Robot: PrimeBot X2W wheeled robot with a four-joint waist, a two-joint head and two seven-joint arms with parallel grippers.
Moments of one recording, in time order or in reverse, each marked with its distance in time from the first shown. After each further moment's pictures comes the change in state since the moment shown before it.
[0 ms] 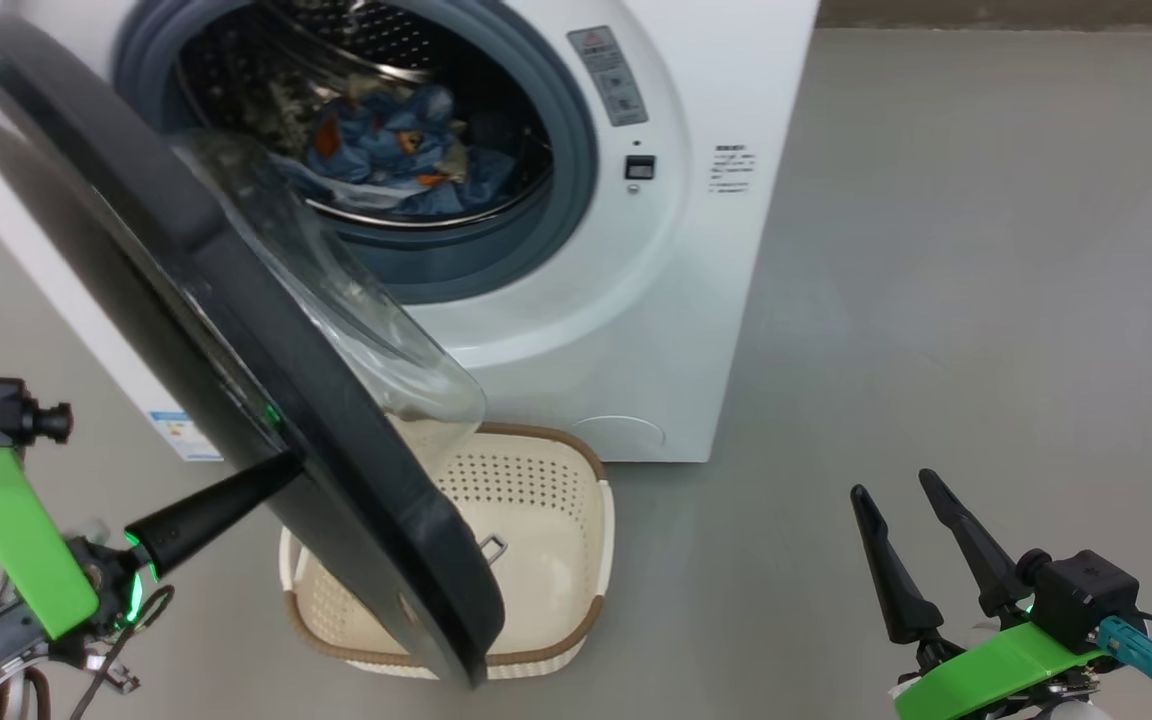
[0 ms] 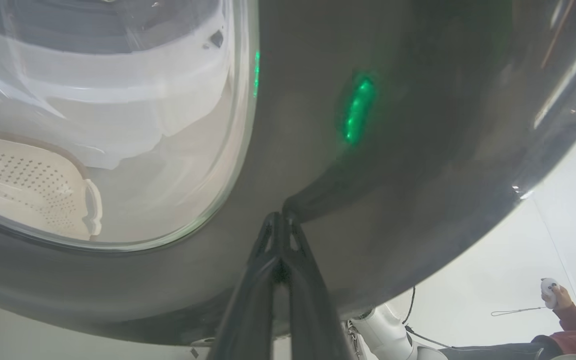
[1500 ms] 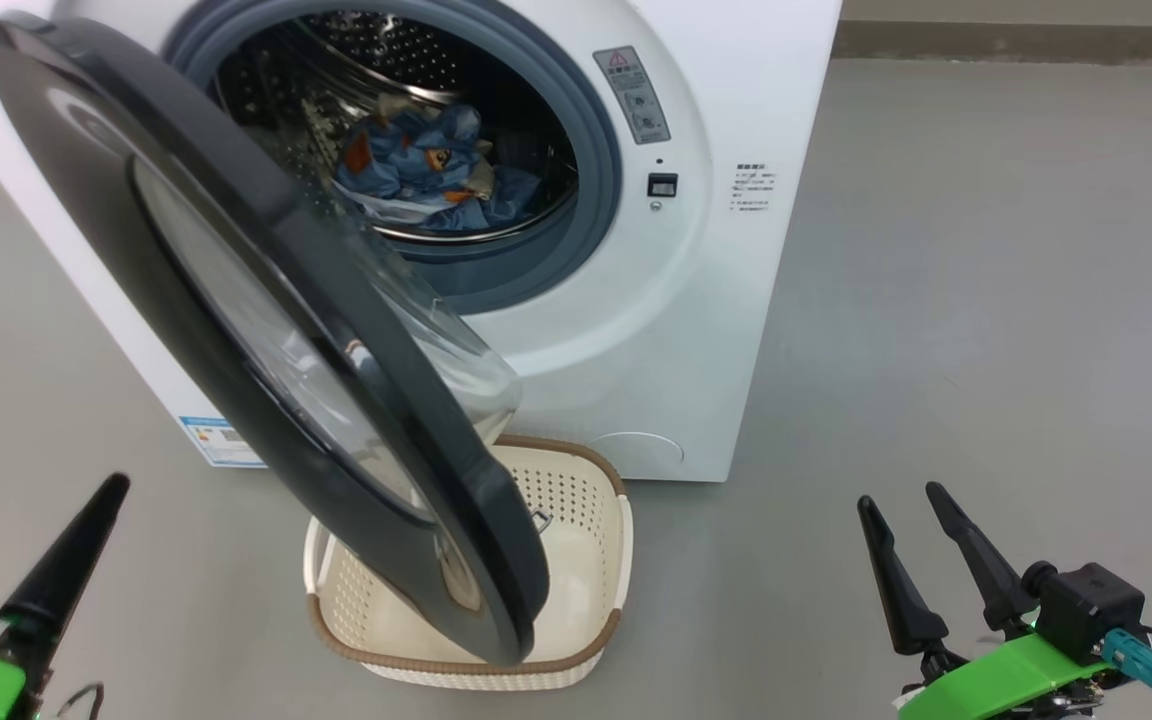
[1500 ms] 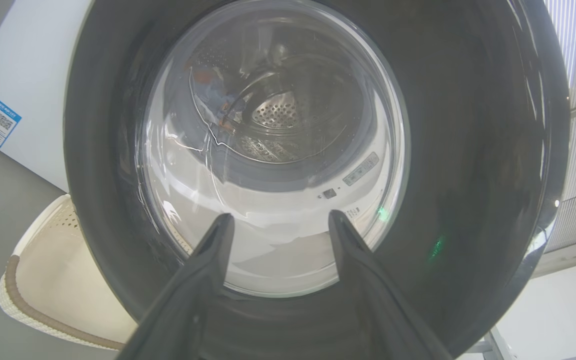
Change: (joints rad) left arm 0.202 -0.001 0.109 0.056 0.097 -0.002 -0.539; right arm 0.023 0.014 -0.021 0.000 0.000 0.000 0.000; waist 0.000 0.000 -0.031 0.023
